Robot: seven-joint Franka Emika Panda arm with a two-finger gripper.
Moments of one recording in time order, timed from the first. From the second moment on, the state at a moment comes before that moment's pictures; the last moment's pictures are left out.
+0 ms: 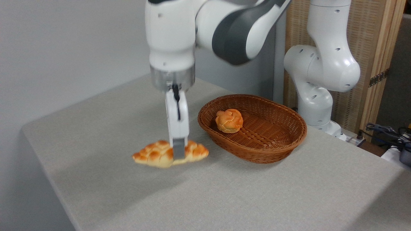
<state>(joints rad) -0.09 -0.10 0.11 -2.00 -0.18 1.94 1.36</state>
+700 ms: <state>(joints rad) -0.09 -0.24 0.11 -1.98 -0.17 1.35 0.88</state>
